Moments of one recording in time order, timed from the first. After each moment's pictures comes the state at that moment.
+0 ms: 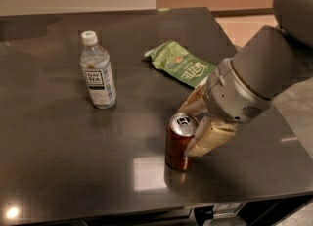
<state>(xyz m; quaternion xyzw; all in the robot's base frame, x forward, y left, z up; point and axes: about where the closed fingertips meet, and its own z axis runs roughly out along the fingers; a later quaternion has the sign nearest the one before) 0.377 -0.068 0.900 -0.73 0.64 0.15 0.20</state>
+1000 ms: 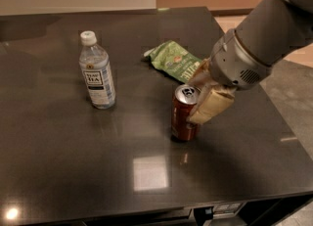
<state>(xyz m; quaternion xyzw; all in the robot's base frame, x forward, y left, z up) 0.433 -0.083 0.921 -0.69 0.68 0.13 0.22</state>
